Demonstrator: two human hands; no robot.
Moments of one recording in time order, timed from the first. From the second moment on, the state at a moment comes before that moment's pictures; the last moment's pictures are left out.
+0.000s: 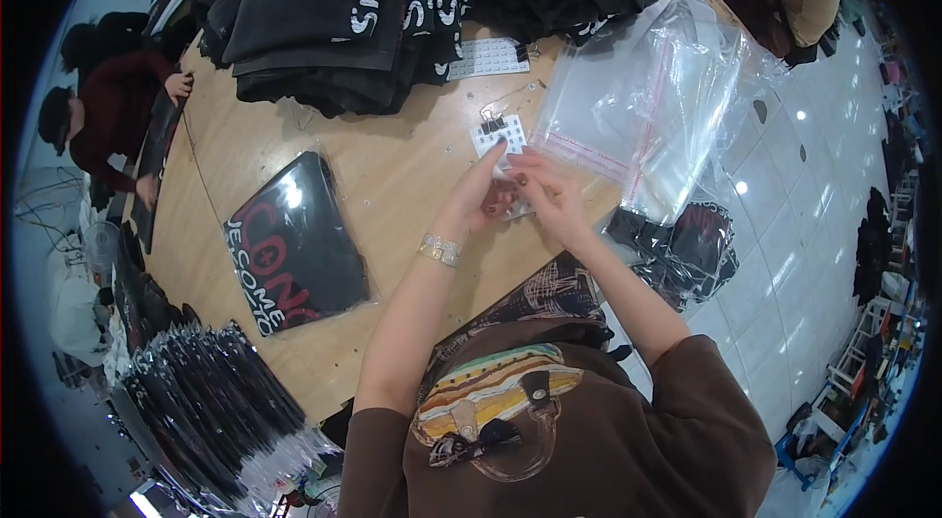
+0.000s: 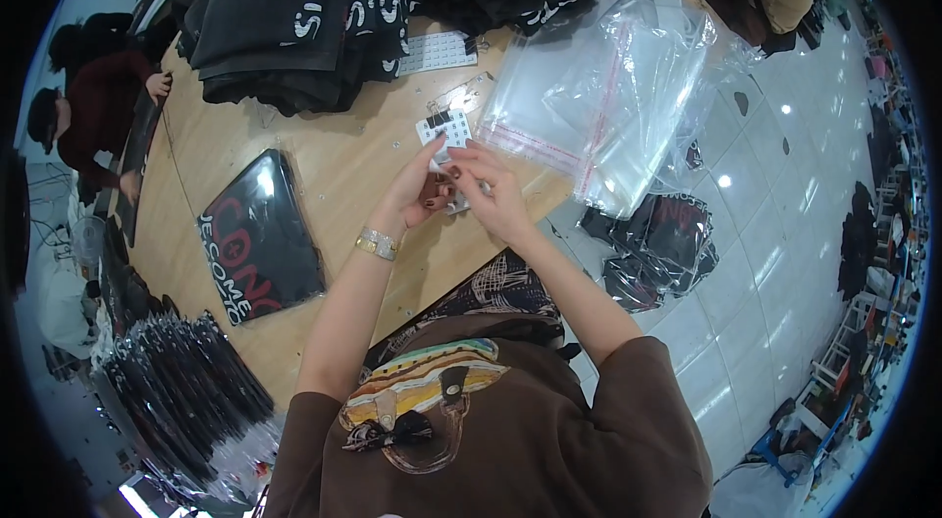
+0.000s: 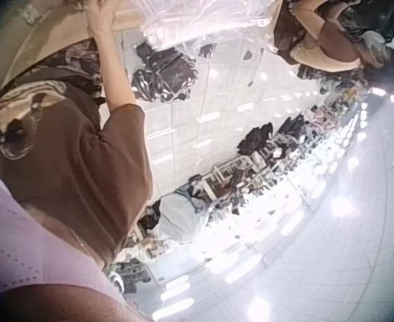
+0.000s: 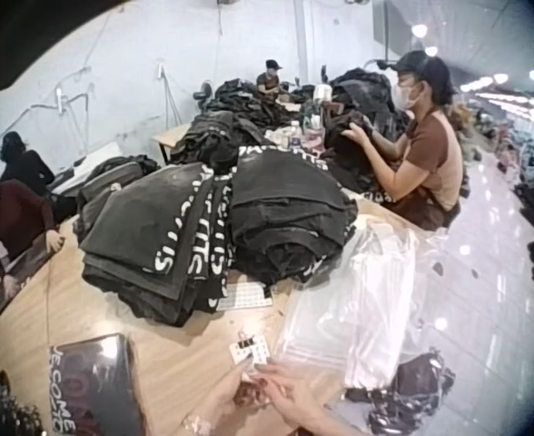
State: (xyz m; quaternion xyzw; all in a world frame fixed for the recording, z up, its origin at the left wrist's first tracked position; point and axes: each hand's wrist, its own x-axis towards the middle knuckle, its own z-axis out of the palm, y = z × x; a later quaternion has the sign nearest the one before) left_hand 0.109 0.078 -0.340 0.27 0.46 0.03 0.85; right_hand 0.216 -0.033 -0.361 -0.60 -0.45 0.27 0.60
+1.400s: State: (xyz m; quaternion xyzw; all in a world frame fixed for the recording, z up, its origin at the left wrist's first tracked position) left_hand 0.108 0.057 -0.369 0.40 0.33 0.12 0.84; right_hand 0.274 0.004 -0.342 -0.65 -0.70 0.17 0.24
